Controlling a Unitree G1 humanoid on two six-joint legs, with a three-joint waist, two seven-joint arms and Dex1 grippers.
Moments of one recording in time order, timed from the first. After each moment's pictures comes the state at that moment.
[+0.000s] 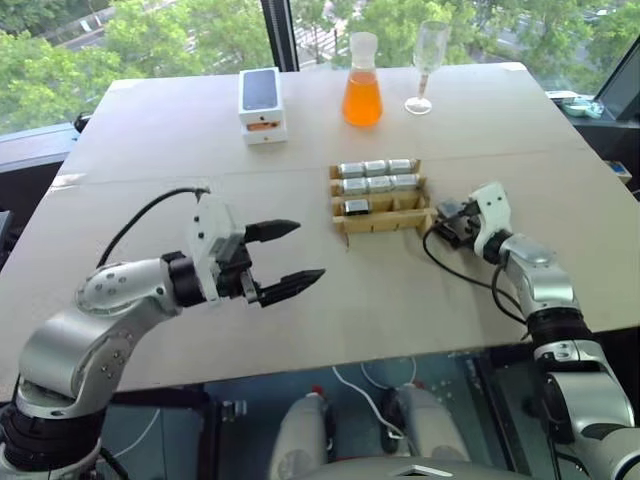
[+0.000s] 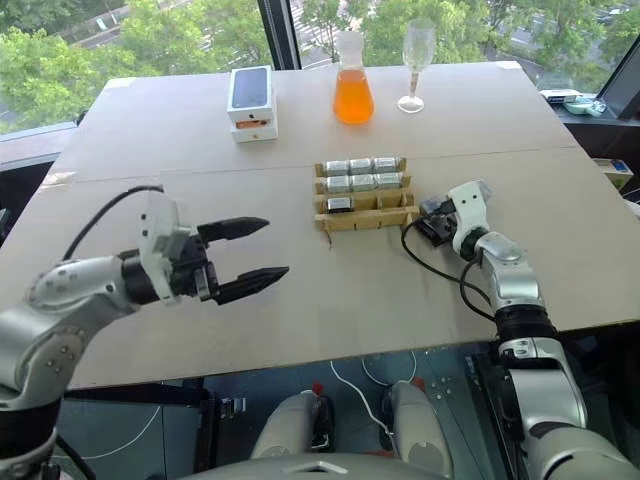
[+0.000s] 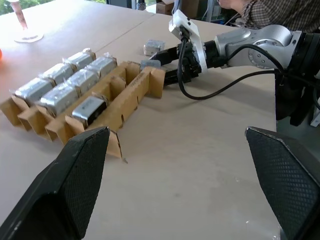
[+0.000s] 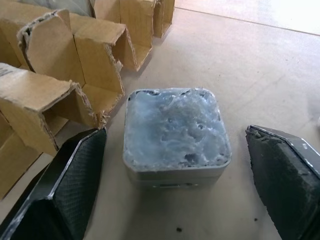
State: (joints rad) left arm -0.16 0.86 0.22 -0.59 -0.78 0.69 -0.81; right arm -0.60 -0.35 -0.07 0.55 0.12 0.16 0.56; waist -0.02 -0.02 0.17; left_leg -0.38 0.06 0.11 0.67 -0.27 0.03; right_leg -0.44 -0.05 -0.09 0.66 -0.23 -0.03
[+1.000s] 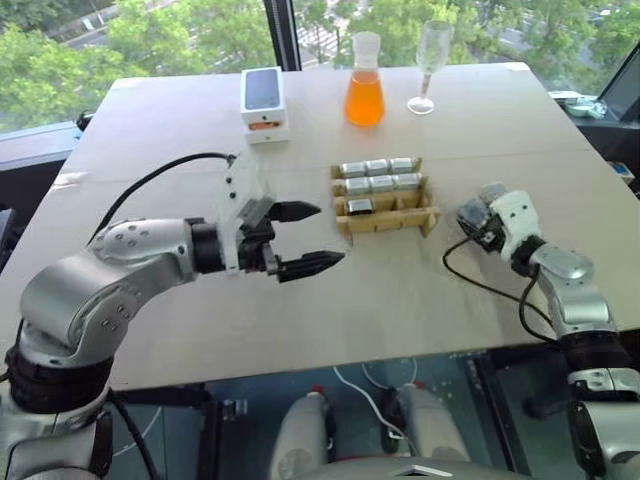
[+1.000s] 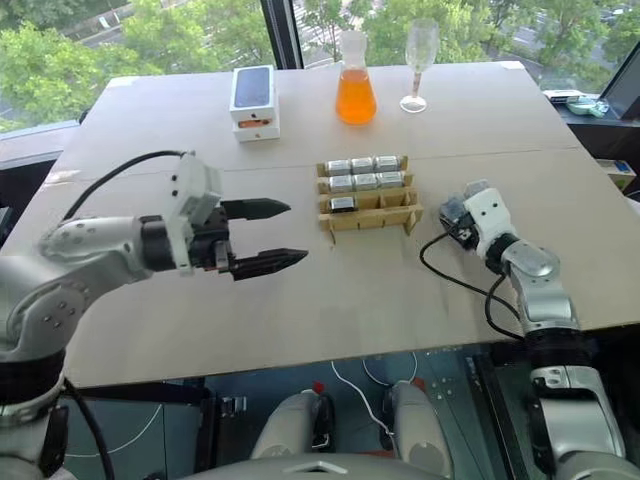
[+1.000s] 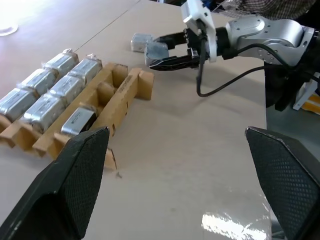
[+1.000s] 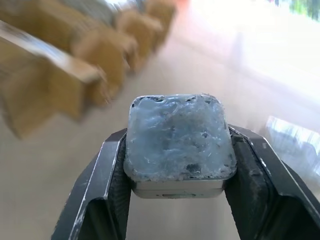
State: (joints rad) left arm -0.48 0.86 0.06 -0.50 -0.84 0.88 -0.78; right arm -0.42 -0.52 -0.04 0.25 0.07 -0.08 0.64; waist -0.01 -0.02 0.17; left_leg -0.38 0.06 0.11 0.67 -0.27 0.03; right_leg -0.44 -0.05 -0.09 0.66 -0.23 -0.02
